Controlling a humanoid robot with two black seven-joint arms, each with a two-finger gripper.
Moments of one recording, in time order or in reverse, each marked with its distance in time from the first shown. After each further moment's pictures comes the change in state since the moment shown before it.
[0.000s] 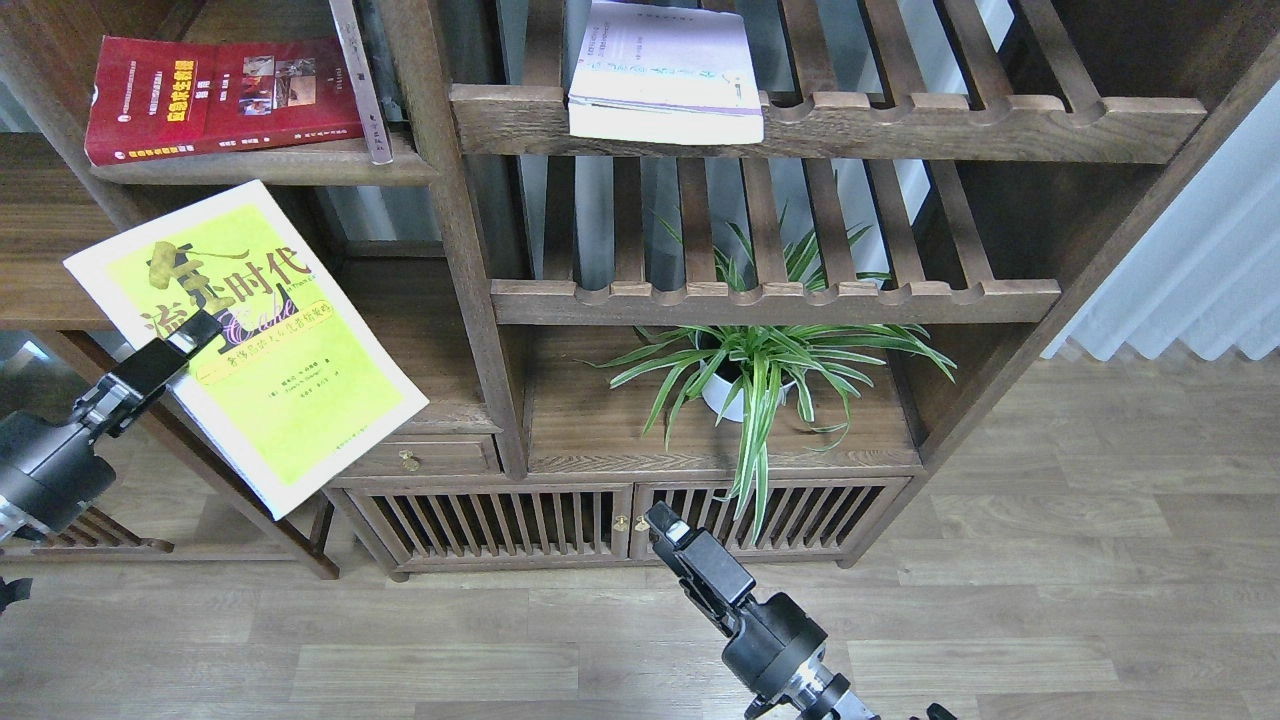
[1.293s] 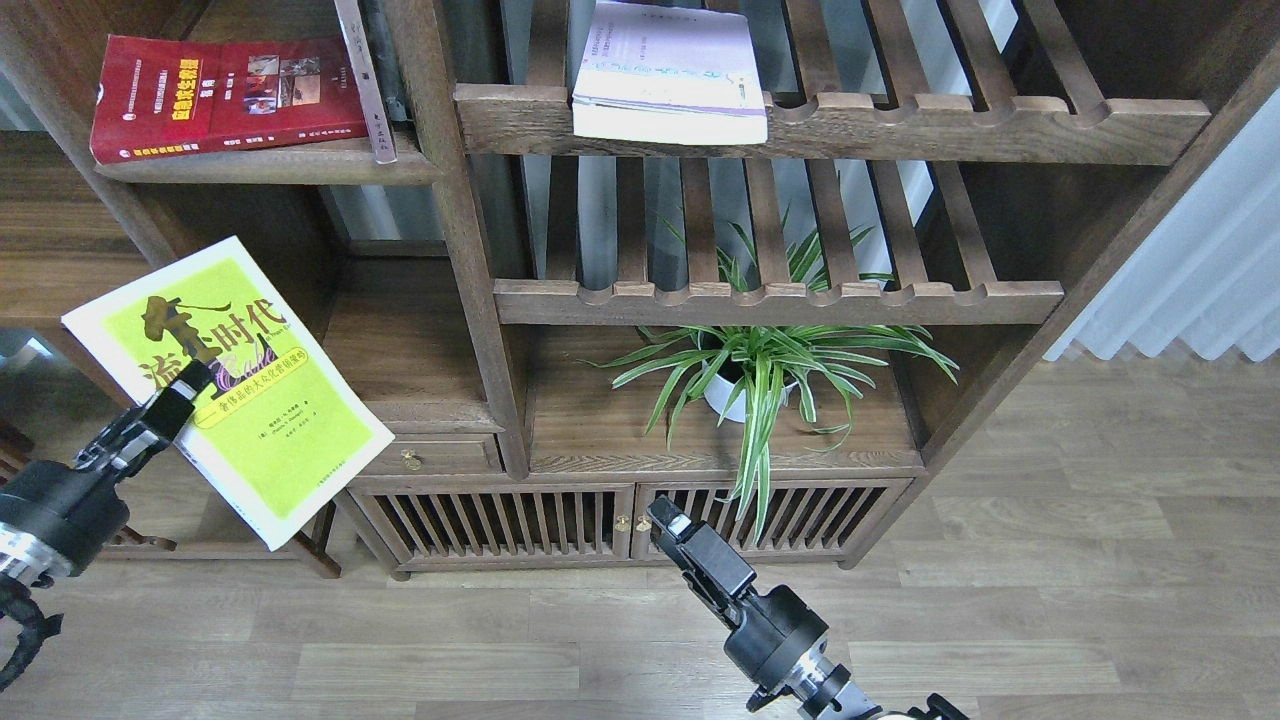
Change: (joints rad) left arm -0.091 -0.256 -0.232 -0.002 0.312 0.000 0.017; right arm 0.028 0.000 0.006 -0.035 0.000 0.000 0.001
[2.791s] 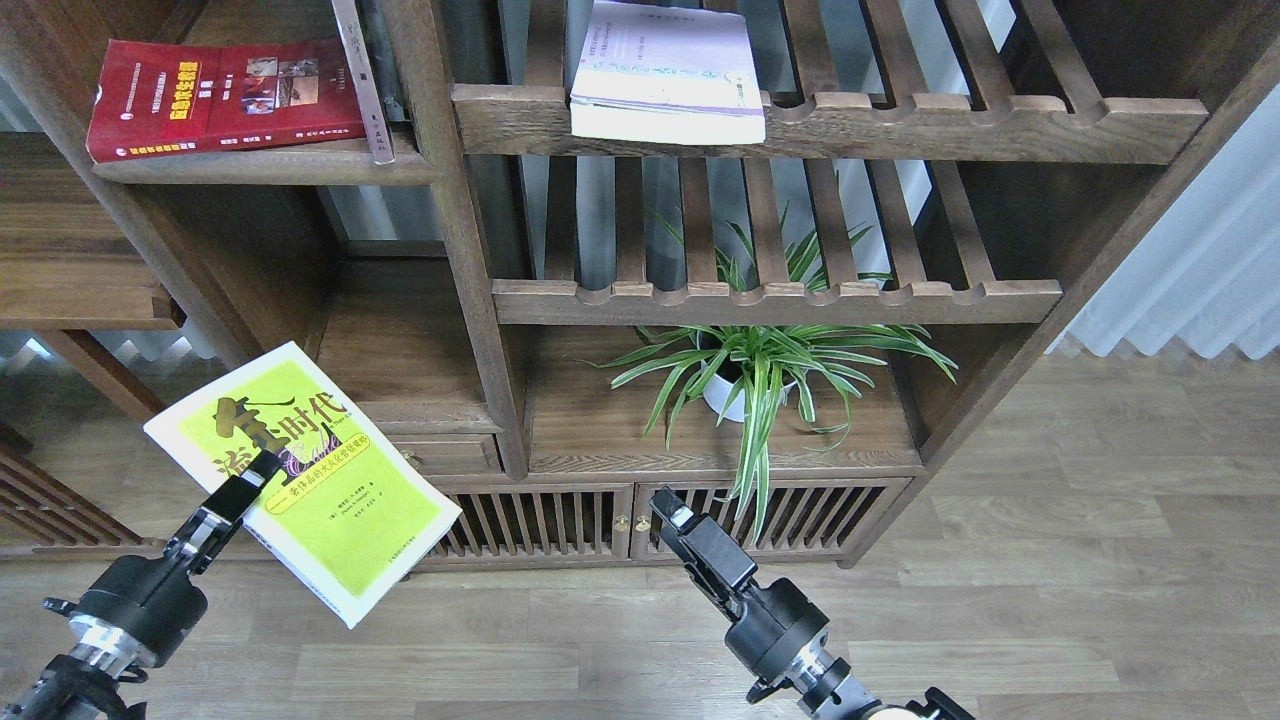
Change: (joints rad) left arm 0.261 -0.119 0.121 0.045 -0.073 0.000 0.000; right arm 0.006 0.000 -0.003 0.001 0.003 0.000 0.017
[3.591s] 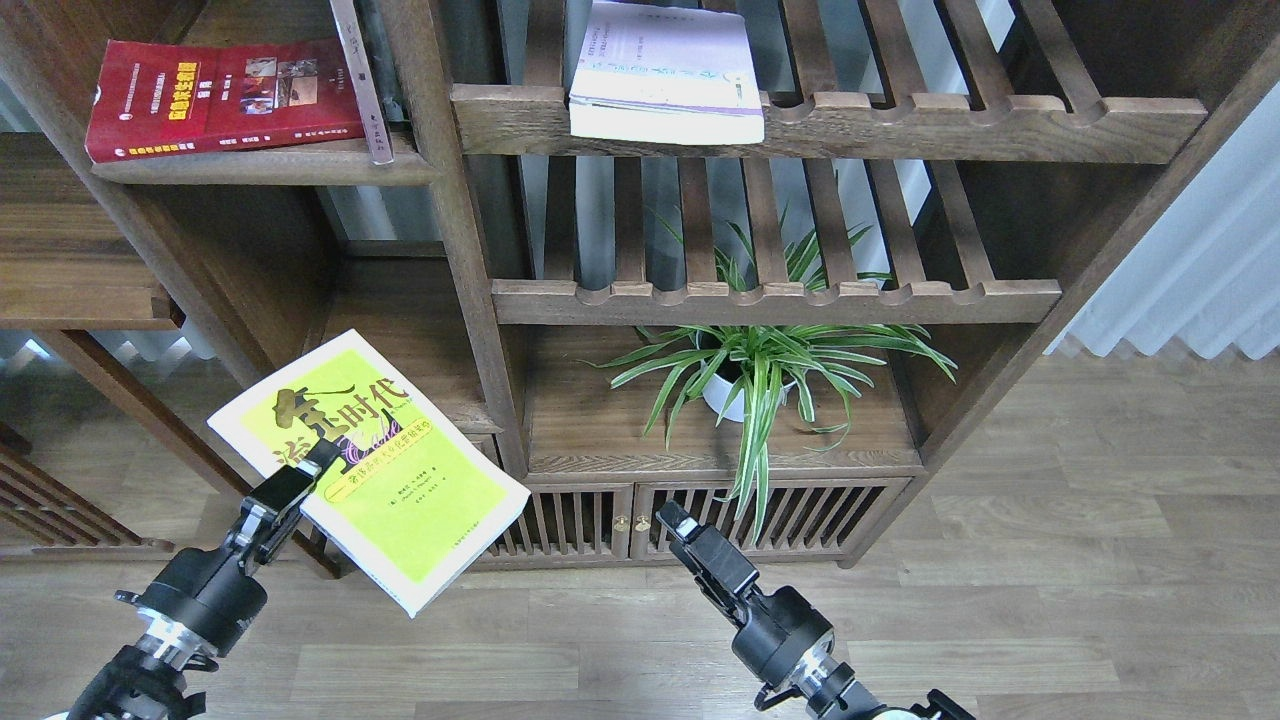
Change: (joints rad) left arm -0.026 -0.013 0.107 0.061 -0.130 0.000 -0.105; right arm 0.040 0.000 -0.010 -0.131 0.001 0.000 0.002
